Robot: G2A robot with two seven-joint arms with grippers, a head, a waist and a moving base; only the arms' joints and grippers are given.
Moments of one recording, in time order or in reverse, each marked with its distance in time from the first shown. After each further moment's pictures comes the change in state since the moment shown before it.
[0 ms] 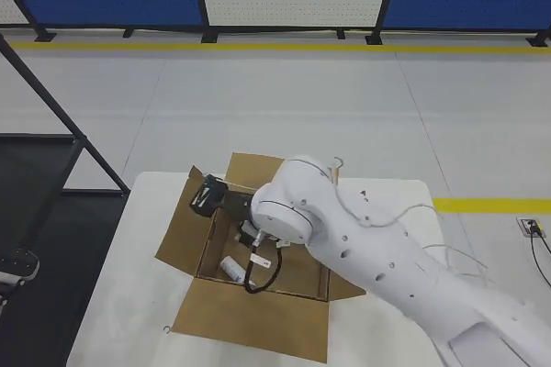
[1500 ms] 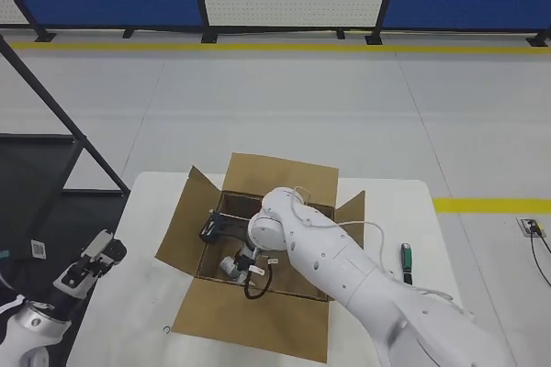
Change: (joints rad) left arm -0.193 0.044 0.295 0.139 0.404 0.106 -0.040; right arm -0.044 -0.247 -0.164 0.688 0.062 -0.311 -0.381
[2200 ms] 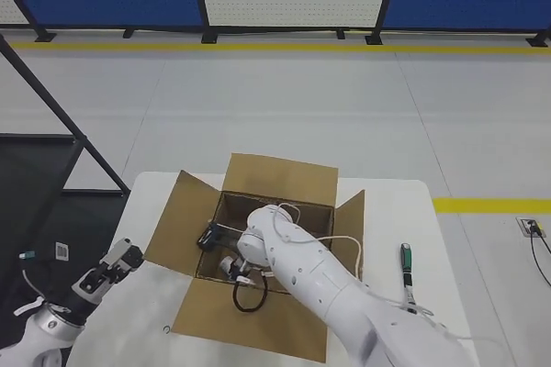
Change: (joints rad) left arm 0.015 0.017 0.047 0.011 -0.056 -0.025 -0.031; right arm -0.035 -0.127 -0.031 0.186 -0.062 0.107 -0.029
